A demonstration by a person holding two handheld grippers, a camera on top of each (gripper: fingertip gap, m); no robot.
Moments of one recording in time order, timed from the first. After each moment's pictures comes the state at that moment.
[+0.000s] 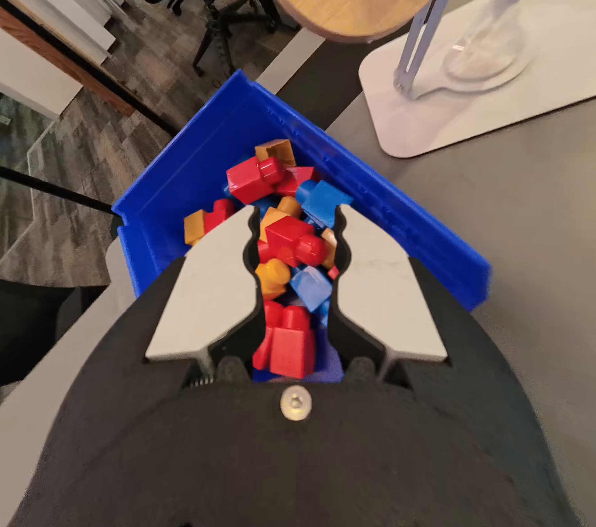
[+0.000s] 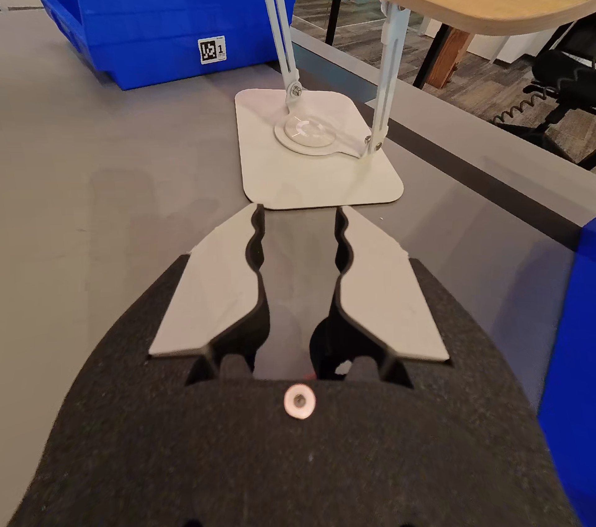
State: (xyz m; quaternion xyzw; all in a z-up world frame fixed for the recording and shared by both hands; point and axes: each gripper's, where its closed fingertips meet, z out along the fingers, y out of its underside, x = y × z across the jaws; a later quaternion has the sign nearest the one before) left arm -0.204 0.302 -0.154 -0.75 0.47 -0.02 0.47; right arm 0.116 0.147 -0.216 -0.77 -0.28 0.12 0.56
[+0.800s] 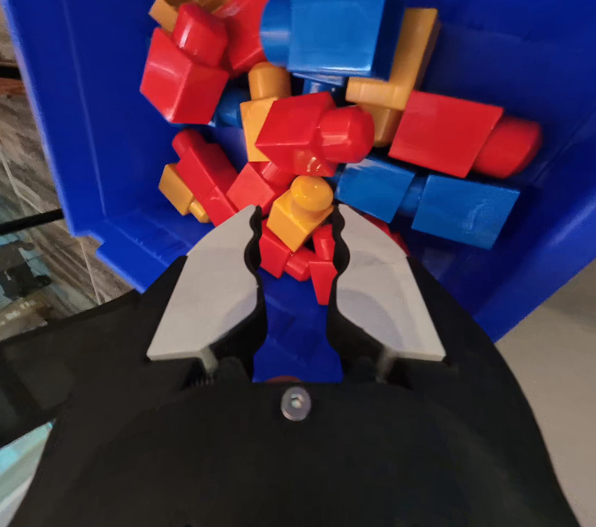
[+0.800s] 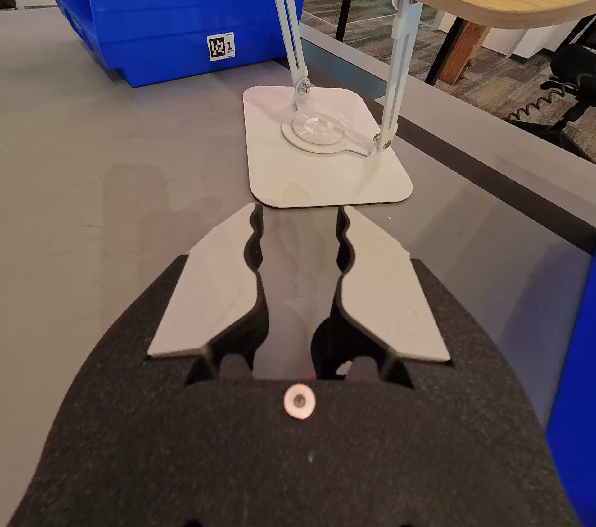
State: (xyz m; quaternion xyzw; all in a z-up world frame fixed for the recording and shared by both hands) left arm -0.265 0.340 -0.229 -0.68 0.68 0.13 0.22; right arm 0.114 0.144 -0.218 -0.77 -0.28 0.13 0.56
